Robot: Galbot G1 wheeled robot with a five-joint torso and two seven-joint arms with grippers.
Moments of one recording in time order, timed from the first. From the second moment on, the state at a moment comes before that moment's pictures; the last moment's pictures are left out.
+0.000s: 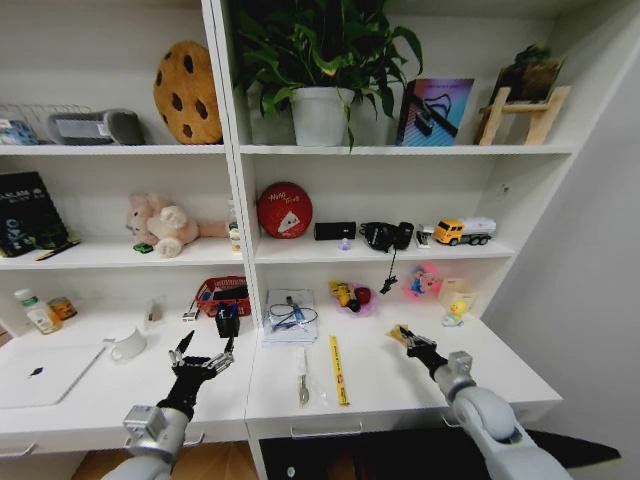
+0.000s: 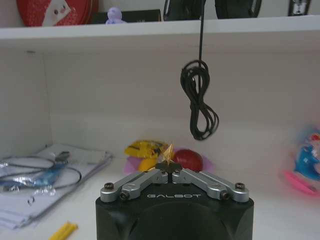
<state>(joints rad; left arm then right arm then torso) 1.73 -1.28 -0.66 -2.36 -0.31 0.14 -0.05 -1.19 0.99 0.50 1.73 0.53 -0.18 -0.18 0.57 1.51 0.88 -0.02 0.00</state>
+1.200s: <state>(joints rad) 1.73 -1.28 -0.66 -2.36 -0.31 0.14 -0.05 -0.62 1.08 0.17 1.20 0.59 -0.14 -0.09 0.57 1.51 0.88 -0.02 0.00</state>
